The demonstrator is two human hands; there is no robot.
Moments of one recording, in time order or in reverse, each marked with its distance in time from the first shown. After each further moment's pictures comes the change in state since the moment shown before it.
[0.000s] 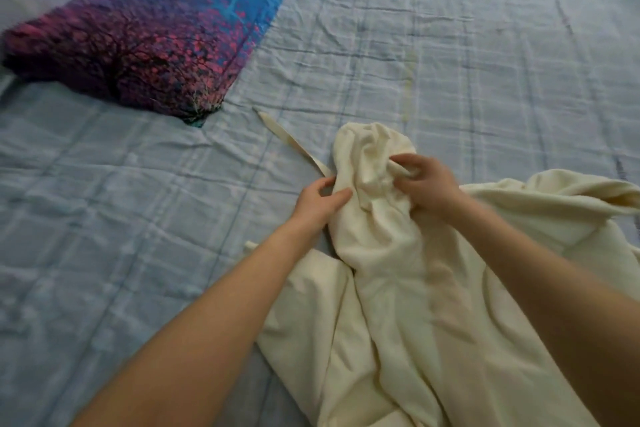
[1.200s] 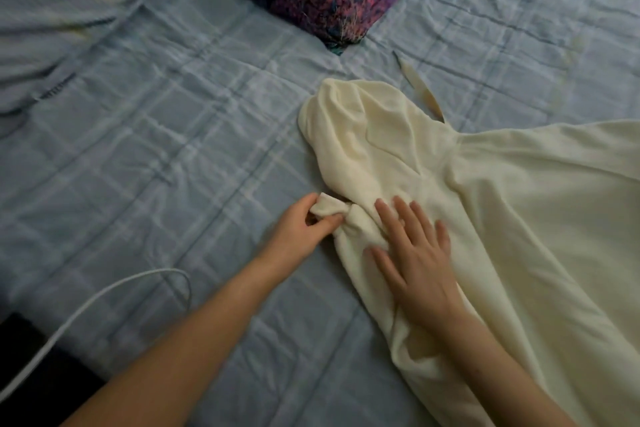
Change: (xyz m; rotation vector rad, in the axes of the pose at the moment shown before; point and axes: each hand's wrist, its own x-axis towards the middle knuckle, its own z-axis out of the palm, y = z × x) left_hand -0.159 -0.092 -0.173 0.006 0.178 0.112; right_hand -0.180 -0.063 0.168 -0.539 -0.196 -0.472
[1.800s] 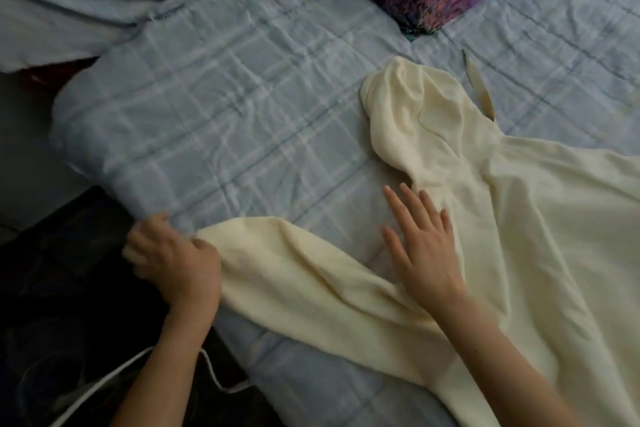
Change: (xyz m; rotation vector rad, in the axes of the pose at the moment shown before) left_hand -0.188 -0.050 -0.073 0.659 1.183 -0.419; right_hand -0.039 -0.030 -0.013 -0.056 -0.059 -0.191
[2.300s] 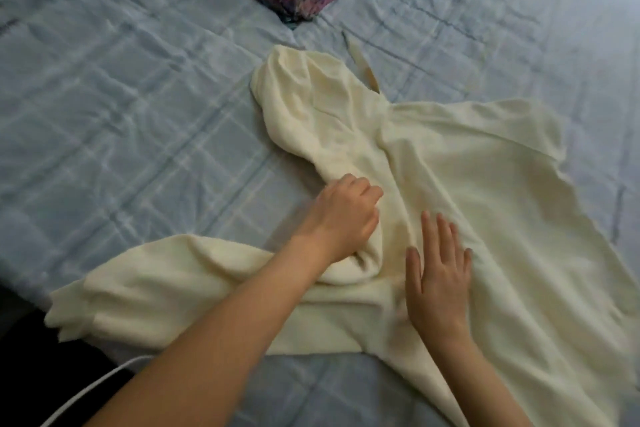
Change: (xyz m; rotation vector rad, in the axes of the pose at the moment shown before) left_hand -0.145 0.198 0.066 -0.075 -0.650 1.476; right_hand -0.112 0.077 0.003 0.031 0.364 0.510
